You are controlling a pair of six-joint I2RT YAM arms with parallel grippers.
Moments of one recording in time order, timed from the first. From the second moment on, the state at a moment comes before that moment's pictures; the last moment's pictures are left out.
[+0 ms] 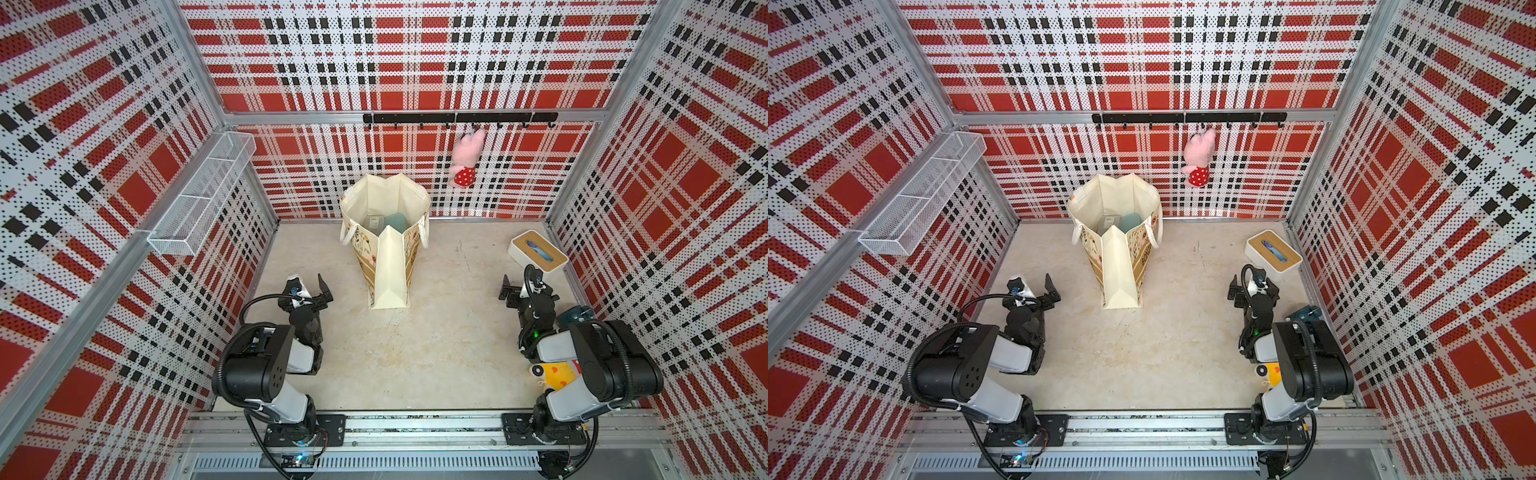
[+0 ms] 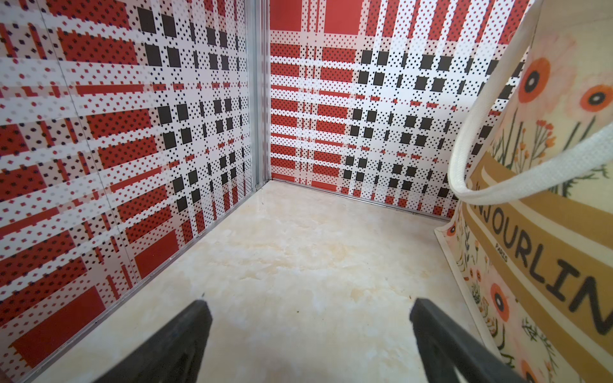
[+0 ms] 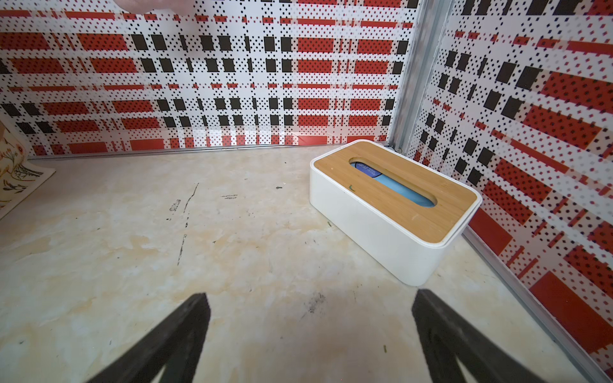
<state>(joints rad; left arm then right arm) -0.04 1.58 0.19 1.41 -0.36 -0.08 0.05 1.56 0.28 1.14 0.21 0.01</state>
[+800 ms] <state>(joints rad) -0.27 1.13 0.38 0.90 -0.81 -0.19 0.05 1.12 0.46 0.58 0.14 0.19</state>
